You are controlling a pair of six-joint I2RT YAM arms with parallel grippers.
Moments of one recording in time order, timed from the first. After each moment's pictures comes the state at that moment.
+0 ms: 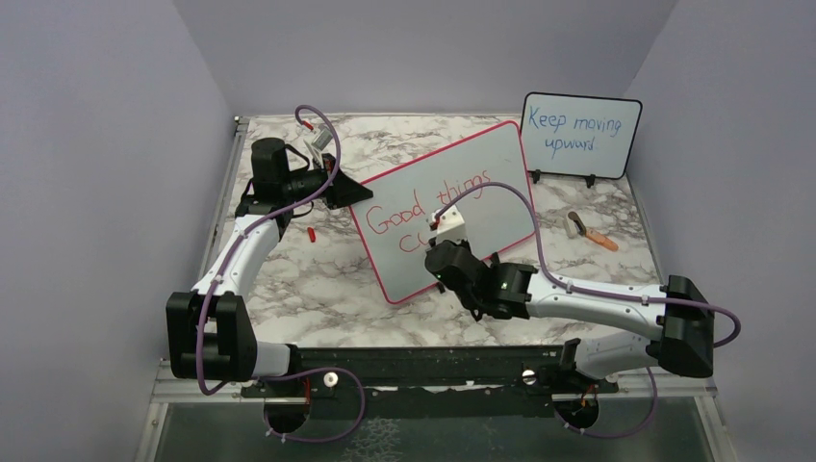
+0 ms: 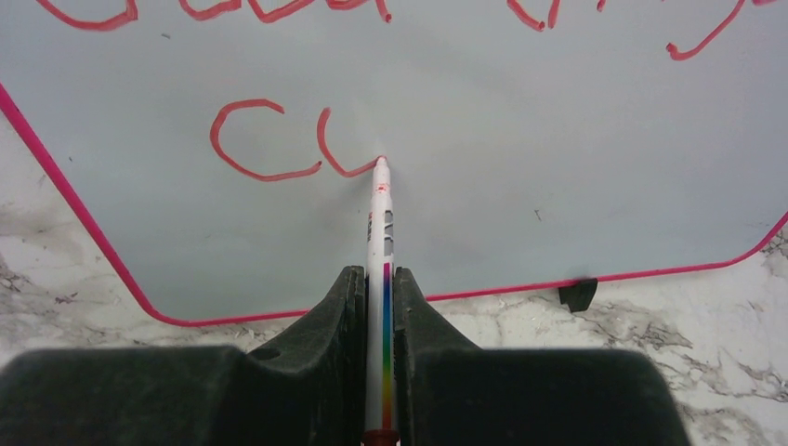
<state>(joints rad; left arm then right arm) -0.07 1.35 0.98 0.02 1.08 -0.26 1.18 1.32 0.93 -0.29 0.74 0.38</state>
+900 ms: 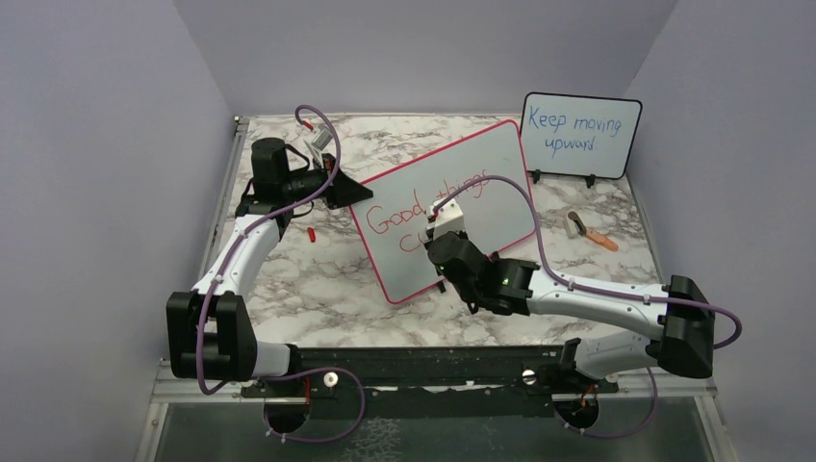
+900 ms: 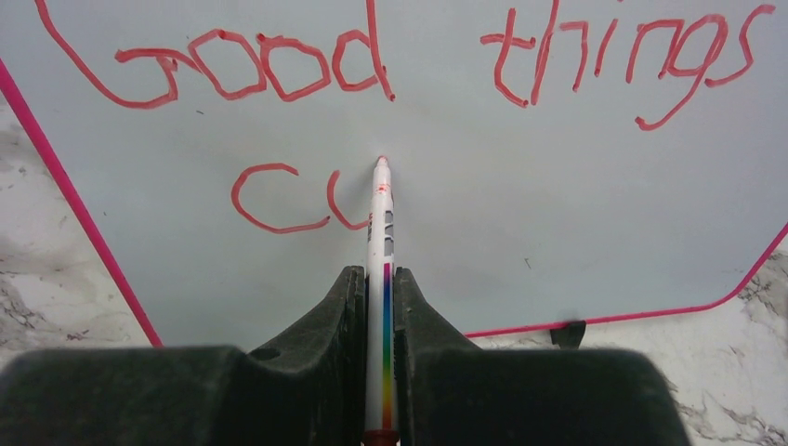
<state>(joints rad) -0.07 1.35 0.98 0.02 1.08 -0.26 1.16 1.32 0.95 -0.20 0.75 0.28</state>
